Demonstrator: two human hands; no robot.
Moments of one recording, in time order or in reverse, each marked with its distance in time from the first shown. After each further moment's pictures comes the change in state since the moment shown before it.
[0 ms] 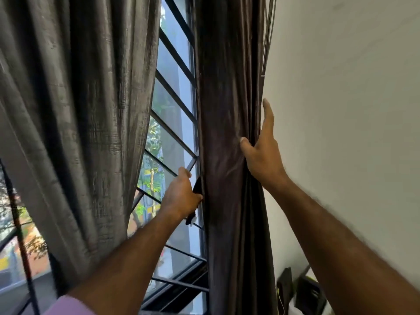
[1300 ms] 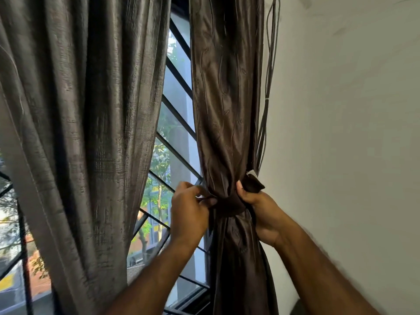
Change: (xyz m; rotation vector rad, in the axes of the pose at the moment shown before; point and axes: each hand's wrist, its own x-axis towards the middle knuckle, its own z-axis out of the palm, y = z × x) left_hand -0.015 0.028 -0.004 -0.232 0.416 0.243; right_hand -0.029 0.041 0.014 0.951 -0.355 0.761
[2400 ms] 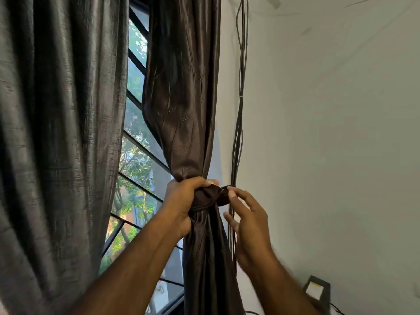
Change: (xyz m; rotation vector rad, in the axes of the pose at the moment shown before) left_hand 0.014 0.049 0.016 -0.908 -0.327 -0.634; right_hand -0.044 0.024 0.009 -0.127 0.465 -0.432
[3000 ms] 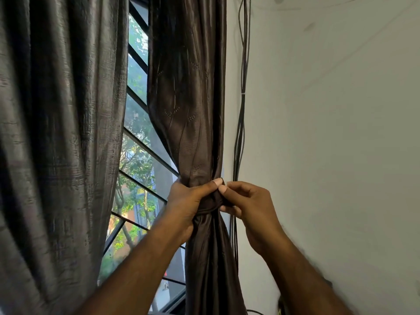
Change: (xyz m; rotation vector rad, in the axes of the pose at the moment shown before) left_hand 0.004 -0.016 -0.006 -0.010 -0.043 0.167; right_hand 0.020 -0.021 -0.006 -0.114 -0.238 -0.023
